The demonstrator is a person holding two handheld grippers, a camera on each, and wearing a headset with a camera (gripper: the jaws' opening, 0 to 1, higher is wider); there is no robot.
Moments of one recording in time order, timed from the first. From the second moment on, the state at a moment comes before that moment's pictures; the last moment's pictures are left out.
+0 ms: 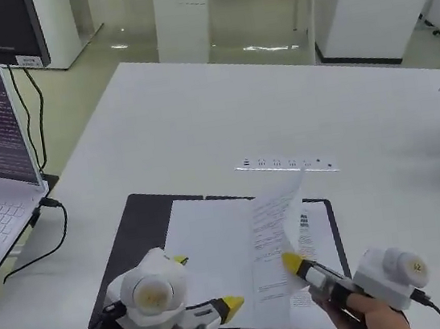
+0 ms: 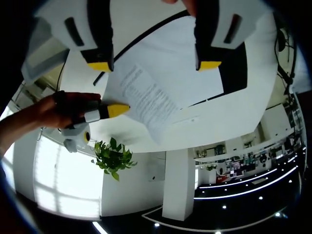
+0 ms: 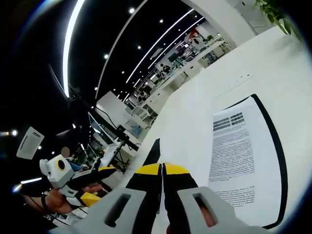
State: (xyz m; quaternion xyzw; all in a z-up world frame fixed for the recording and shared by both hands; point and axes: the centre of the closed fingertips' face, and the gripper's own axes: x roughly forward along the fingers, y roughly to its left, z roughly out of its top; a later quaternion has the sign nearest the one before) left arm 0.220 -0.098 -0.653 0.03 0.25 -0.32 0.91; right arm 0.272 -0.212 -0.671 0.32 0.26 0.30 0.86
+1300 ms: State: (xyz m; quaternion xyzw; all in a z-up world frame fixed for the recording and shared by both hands) left arm 0.202 -0.043 -0.666 0.00 0.26 -0.27 0.93; right arm 0.264 -0.082 -0.690 0.37 0.30 0.35 0.81
